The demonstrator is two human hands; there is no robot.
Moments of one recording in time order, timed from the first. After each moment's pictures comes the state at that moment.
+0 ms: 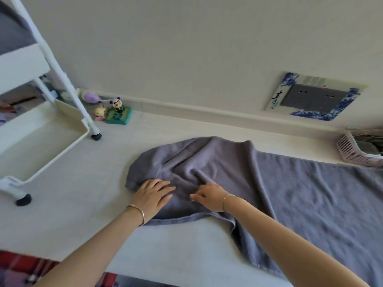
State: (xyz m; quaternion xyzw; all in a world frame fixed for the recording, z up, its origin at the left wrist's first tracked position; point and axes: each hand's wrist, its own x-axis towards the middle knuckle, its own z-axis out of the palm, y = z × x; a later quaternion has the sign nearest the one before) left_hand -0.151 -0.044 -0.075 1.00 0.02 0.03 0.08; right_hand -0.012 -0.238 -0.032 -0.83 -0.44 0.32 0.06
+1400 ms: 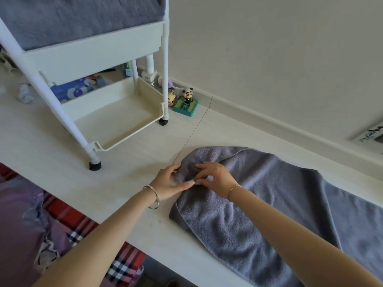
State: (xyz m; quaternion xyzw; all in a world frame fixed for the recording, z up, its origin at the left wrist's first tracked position) left_hand -0.206 0.054 -0.067 0.78 0.31 0.05 0.54; right_hand -0.045 -0.075 -0.048 -0.78 -0.55 0.20 0.23
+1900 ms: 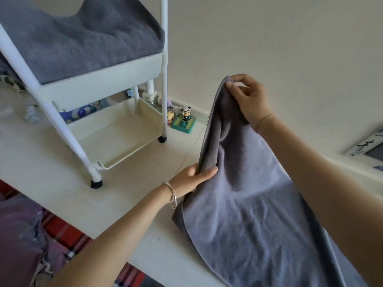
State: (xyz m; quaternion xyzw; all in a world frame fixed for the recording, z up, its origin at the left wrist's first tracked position) left_hand -0.160 0.035 0.028 0.72 0.21 0.00 0.66; right_hand 0.022 -0.010 0.164 -0.69 -0.40 0.11 0.59
